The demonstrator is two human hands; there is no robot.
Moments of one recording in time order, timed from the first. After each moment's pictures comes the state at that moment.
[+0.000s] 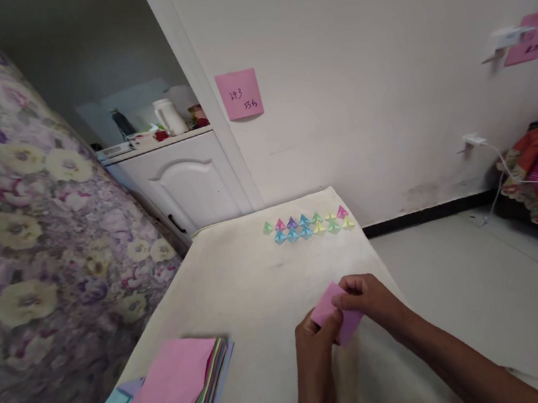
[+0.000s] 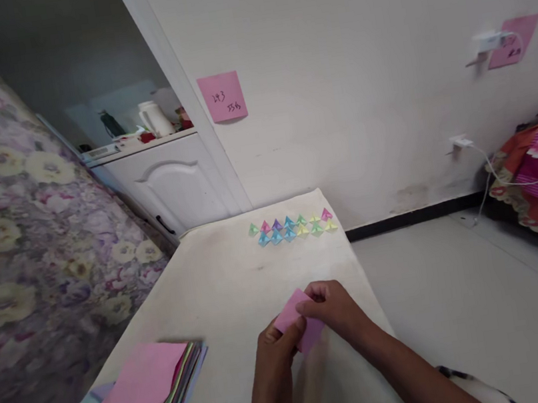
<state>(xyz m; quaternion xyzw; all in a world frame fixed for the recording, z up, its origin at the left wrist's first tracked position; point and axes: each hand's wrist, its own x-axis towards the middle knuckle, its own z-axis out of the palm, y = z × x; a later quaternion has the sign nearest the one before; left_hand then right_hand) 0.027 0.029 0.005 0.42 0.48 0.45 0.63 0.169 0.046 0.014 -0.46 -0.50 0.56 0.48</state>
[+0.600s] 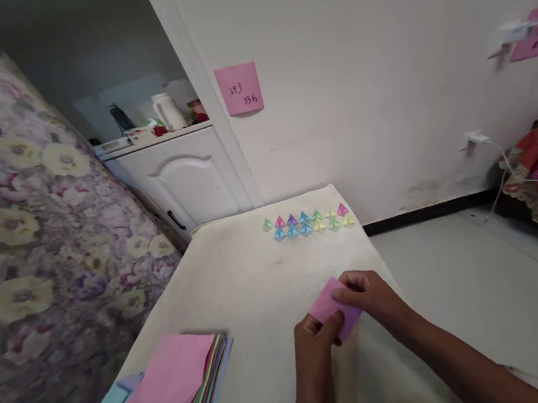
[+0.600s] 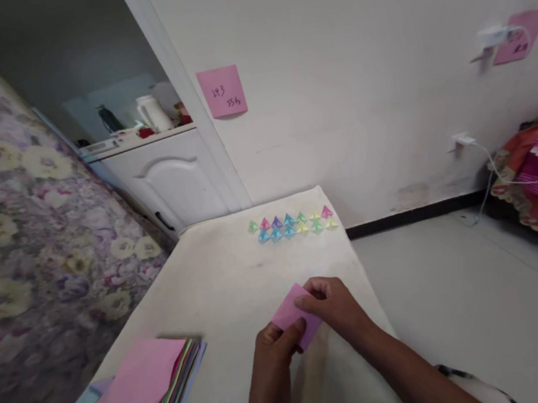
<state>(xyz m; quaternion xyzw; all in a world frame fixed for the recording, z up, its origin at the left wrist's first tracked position) 0.027 0.024 0.009 0.45 0.48 0.45 0.61 0.169 0.041 0.024 -0.44 -0.50 0.56 0.49</state>
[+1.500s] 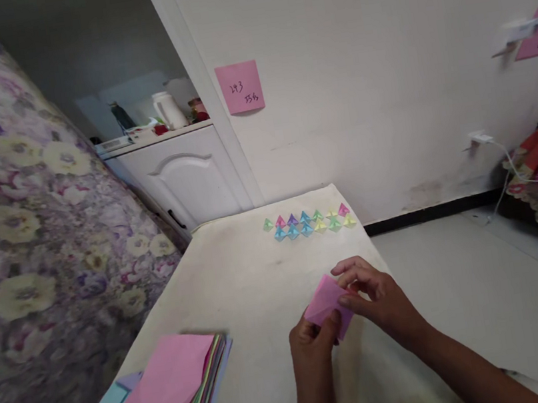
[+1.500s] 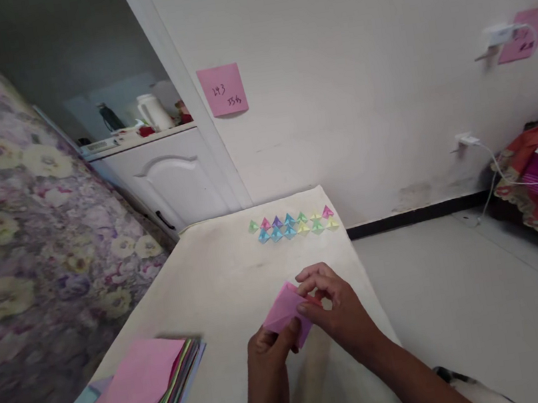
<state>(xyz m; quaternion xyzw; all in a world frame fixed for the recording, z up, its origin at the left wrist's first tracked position) 0.028 0.017 0.021 0.46 0.48 0.49 0.56 0.174 0.028 0.038 -0.43 -0.59 0.40 0.55</state>
